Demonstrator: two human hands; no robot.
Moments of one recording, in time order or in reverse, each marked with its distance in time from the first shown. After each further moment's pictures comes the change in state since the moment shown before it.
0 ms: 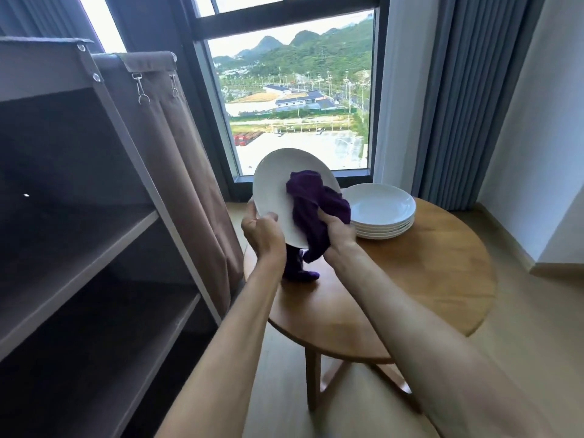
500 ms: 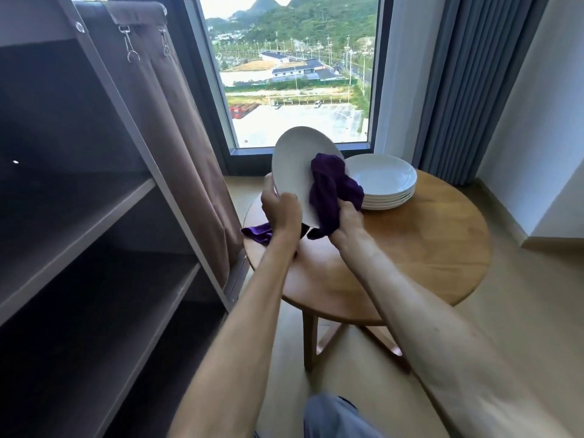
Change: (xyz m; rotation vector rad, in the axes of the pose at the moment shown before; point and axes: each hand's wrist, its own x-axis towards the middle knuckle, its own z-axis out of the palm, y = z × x) left_hand -0.026 -0.010 0.005 0.132 -0.118 0.007; right_hand 0.002 0.016 -0.029 0.100 0.020 -0.009
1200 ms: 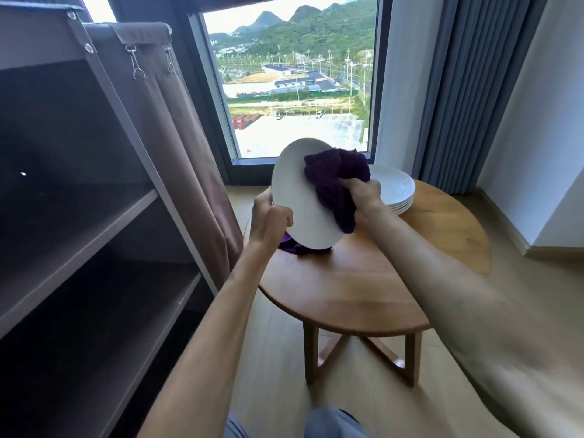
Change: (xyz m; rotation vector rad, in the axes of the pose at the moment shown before) left_hand 0.007 0.020 -0.039 0.239 -0.396 0.041; right_hand 0.020 -0.069 0.011 -0.471 -0.048 -0.211
